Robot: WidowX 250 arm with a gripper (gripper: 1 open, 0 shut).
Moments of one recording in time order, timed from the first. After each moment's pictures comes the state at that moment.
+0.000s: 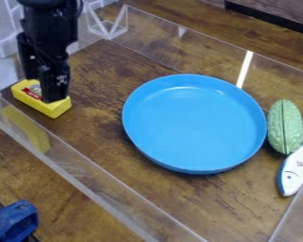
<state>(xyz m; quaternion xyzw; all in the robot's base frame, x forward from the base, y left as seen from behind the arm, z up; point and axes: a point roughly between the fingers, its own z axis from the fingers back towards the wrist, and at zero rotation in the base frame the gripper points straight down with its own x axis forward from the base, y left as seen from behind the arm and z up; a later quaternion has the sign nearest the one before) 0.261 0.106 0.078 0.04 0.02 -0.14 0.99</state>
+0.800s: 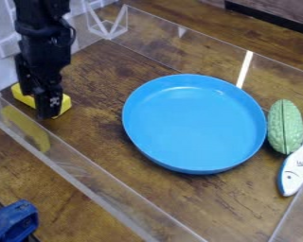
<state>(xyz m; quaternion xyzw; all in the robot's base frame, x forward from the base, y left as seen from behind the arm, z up) 0.261 0.122 0.042 0.06 0.03 -0.16 0.99</state>
